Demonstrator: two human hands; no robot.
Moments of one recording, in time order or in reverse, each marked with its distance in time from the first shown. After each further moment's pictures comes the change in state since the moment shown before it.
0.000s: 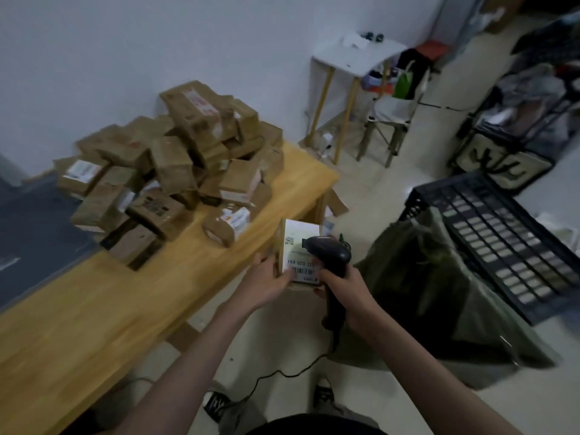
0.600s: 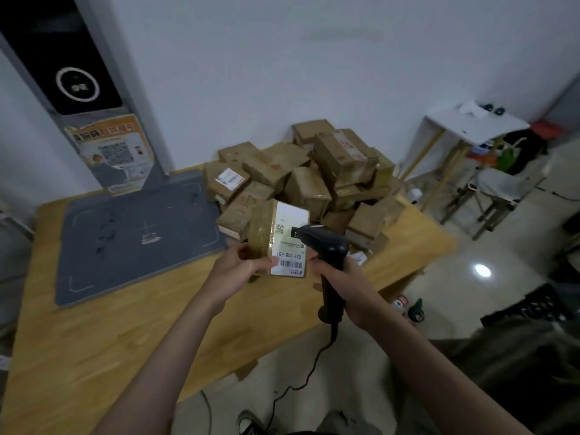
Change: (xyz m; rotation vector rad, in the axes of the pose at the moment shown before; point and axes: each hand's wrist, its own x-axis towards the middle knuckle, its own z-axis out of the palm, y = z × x) left_hand -0.084 -0.199 -0.261 -0.650 0.373 -0.163; right_hand -0.003 -0.060 0.304 -0.262 -0.377 -0.144
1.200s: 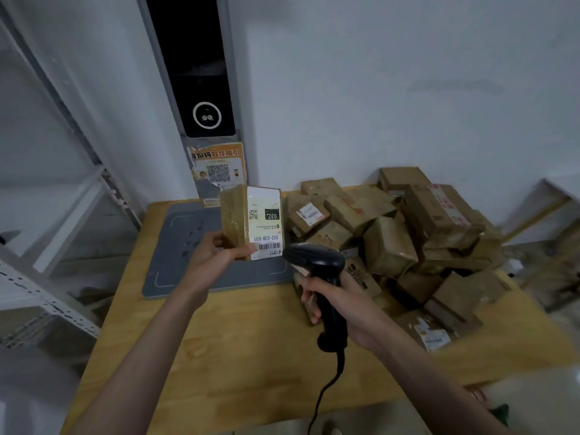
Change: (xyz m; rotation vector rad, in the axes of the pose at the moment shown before) left_hand 0.011 0.001 -0.165 -0.119 0.518 0.015; right_hand 0.054 -0.062 0.119 -0.054 -0.534 -0.049
